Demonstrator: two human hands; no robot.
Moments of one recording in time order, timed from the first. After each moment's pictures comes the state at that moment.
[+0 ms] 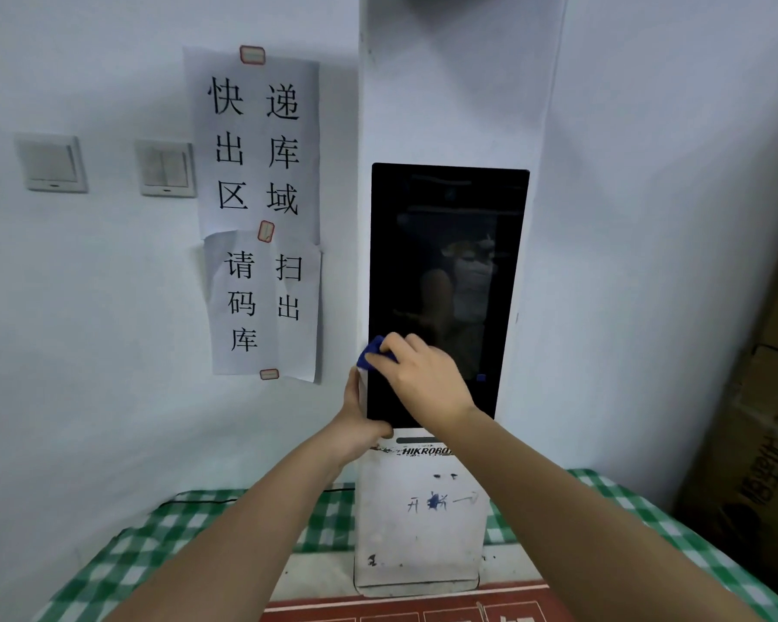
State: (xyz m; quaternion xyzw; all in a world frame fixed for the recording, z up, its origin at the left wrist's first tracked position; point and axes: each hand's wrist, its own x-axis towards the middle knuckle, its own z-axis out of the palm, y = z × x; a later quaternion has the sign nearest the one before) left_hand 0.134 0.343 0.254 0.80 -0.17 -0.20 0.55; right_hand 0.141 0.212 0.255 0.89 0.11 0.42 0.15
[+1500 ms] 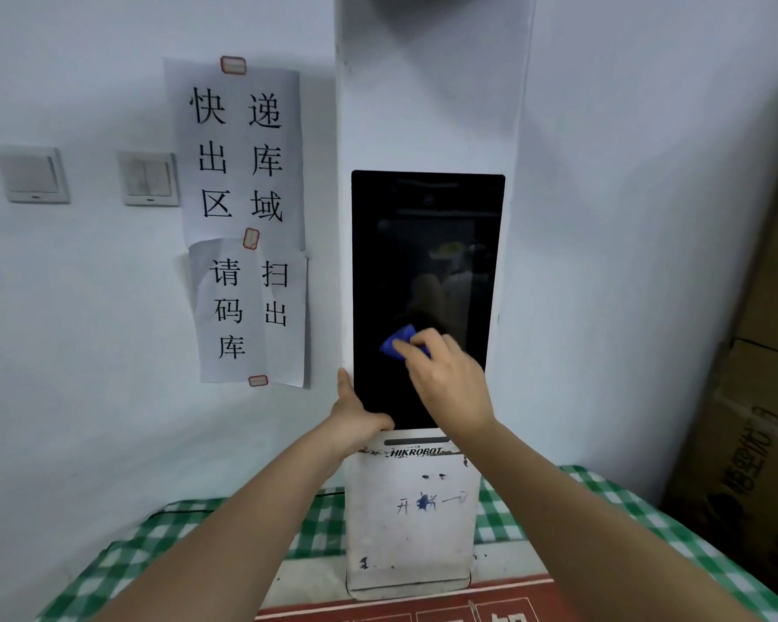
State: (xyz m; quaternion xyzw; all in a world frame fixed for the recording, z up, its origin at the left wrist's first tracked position) left_hand 0.139 0.331 0.256 0.82 -0.14 -0.18 0.53; right_hand 0.124 0.179 0.250 0.86 0.02 0.50 0.08
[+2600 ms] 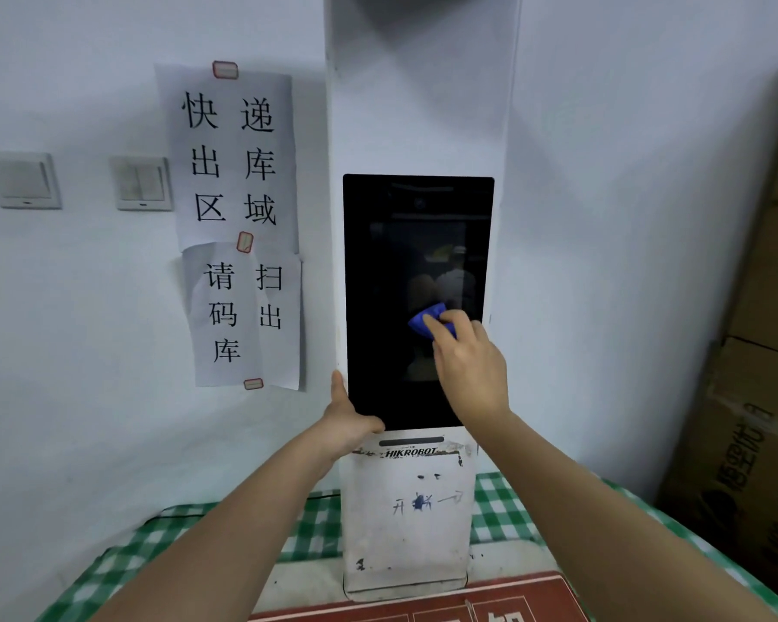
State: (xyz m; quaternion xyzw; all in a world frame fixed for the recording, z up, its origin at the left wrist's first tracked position) left_hand 0.138 0.334 0.258 0.82 -0.16 -0.19 0.51; right_hand 0.117 0.157 0.264 0.83 -0.06 0.55 0.07
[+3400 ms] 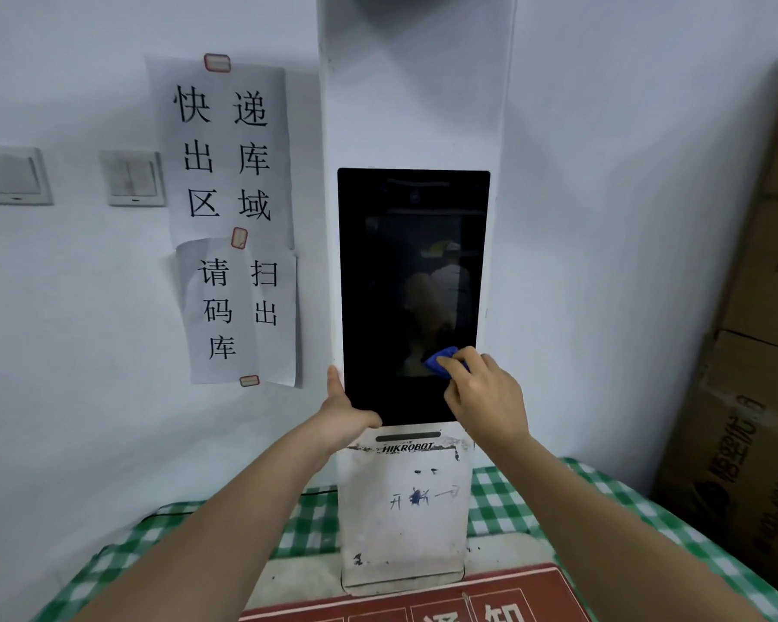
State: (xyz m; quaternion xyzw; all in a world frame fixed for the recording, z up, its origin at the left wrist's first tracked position) left_hand 0.142 0.334 0.255 0.84 -0.14 -0.19 0.49; right_hand 0.100 0.131 0.222 0.86 -0.04 0.50 0.08
